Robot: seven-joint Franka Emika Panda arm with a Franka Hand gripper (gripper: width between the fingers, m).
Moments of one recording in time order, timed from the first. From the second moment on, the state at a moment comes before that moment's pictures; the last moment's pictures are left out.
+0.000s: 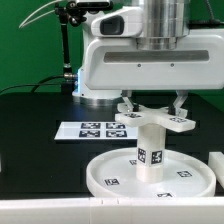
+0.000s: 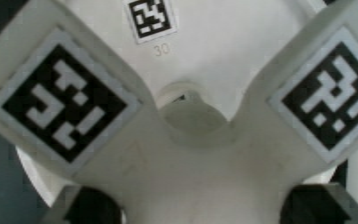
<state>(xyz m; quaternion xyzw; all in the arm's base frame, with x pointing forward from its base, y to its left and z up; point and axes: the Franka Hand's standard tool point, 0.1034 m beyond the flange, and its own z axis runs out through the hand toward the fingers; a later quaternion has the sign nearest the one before) 0.573 0.039 0.104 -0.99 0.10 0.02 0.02</state>
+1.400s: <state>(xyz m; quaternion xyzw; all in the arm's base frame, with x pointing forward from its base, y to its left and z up) 0.575 0.041 0.100 -0.79 0.61 0.01 0.07</state>
